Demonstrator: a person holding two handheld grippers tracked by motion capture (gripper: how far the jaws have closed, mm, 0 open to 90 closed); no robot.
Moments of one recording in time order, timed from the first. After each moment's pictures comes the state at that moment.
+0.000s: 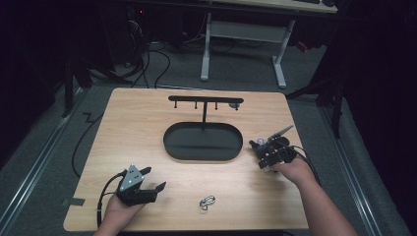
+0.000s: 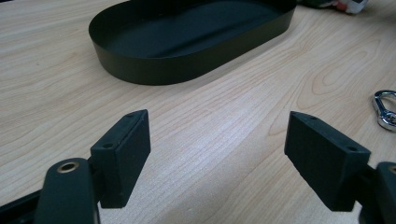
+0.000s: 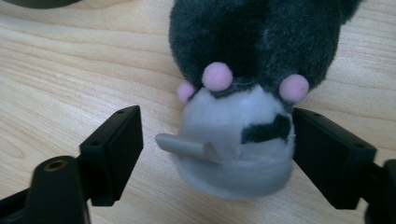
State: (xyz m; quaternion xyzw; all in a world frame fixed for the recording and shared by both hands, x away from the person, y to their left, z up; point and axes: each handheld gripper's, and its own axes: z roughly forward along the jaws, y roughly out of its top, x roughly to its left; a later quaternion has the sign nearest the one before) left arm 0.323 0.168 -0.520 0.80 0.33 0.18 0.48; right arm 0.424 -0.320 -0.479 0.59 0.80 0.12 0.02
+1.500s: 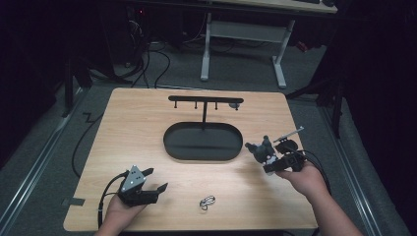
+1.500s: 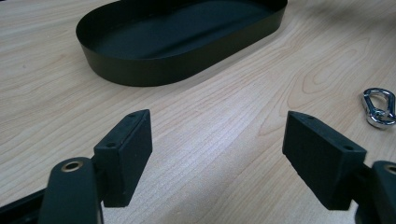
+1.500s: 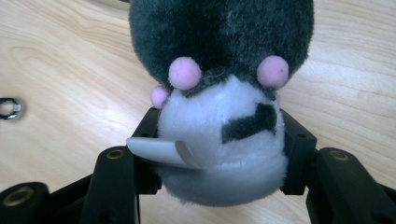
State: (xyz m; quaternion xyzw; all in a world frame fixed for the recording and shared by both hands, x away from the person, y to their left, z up) left arm 0.322 0.164 -0.520 0.80 0.32 0.17 0.48; right arm 0.378 -0.313 -0.430 0.55 0.81 0.17 0.03
